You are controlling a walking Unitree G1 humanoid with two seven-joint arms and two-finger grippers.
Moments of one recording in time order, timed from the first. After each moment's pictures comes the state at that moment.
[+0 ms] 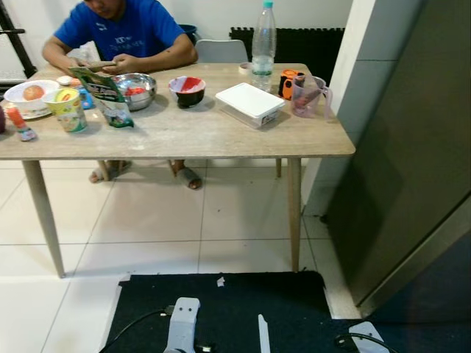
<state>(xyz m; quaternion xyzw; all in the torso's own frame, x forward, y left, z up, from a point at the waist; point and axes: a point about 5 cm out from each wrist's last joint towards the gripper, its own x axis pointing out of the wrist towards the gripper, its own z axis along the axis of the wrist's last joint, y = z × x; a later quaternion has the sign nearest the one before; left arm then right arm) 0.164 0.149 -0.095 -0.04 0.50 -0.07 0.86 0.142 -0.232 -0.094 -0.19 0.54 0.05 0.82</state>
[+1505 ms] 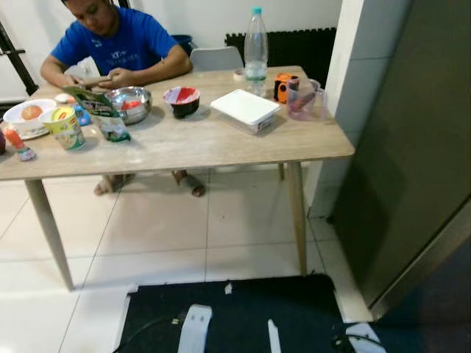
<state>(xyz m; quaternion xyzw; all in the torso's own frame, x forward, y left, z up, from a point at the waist) 0.153 0.142 -0.100 -0.01 0.52 -0.10 0.85 0.132 -0.229 -0.098 -0.18 0.55 0.06 0.82</state>
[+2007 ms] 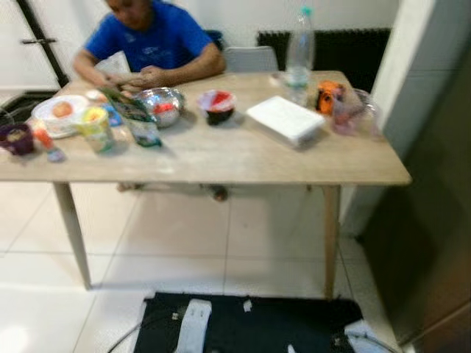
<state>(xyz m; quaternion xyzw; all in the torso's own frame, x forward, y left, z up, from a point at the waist) 0.154 0.145 -0.099 -0.01 0.52 -0.10 0.85 0.142 -0.225 -0.095 -0.18 0.53 0.07 0.82</state>
